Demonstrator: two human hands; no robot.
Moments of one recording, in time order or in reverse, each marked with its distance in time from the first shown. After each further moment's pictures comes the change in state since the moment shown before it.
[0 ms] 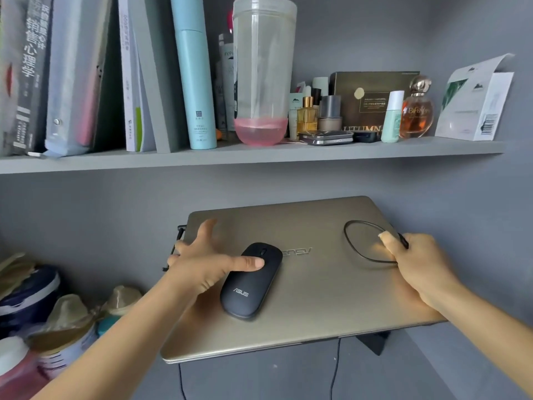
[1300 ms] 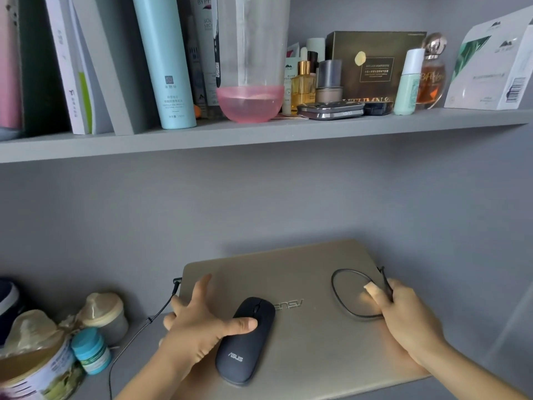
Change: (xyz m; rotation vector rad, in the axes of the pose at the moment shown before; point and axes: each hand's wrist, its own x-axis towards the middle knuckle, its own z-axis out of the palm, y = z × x) left_hand 0.031 -0.088 0.052 0.041 -0.113 -0.131; right_hand -0.057 0.057 0.064 -0.172 -0.118 0.096
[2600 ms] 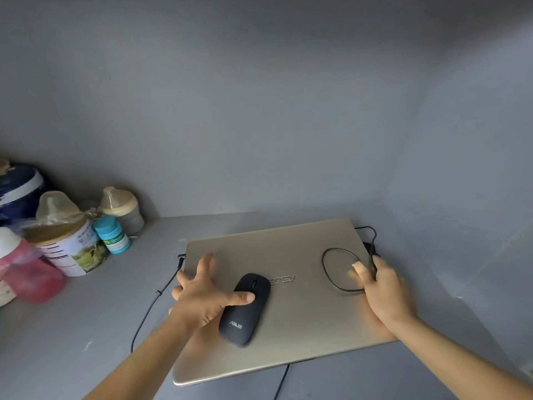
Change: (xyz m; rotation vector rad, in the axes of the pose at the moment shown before) left_hand -0.034 -0.117 0.081 0.034 -0.035 -0.241; right_hand -0.069 0.081 0.066 -0.082 -0.125 0.000
